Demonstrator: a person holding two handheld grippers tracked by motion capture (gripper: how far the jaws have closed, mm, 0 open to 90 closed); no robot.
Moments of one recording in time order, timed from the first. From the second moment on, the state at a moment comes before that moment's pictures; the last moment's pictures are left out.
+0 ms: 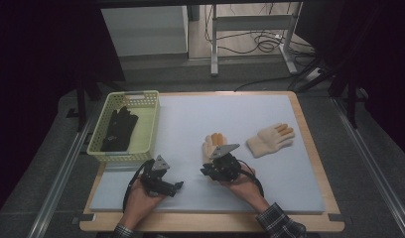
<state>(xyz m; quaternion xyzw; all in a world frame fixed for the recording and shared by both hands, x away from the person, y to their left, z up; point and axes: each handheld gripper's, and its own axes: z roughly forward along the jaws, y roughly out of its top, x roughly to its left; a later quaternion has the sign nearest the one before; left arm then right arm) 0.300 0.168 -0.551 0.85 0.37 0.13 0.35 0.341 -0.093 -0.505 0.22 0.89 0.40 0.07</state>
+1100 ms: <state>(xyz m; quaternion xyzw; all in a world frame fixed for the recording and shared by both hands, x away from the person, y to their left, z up) 0.300 0.168 -0.551 0.85 0.38 0.13 0.35 0.405 -0.292 -0.514 0.47 0.79 0.33 0.22</state>
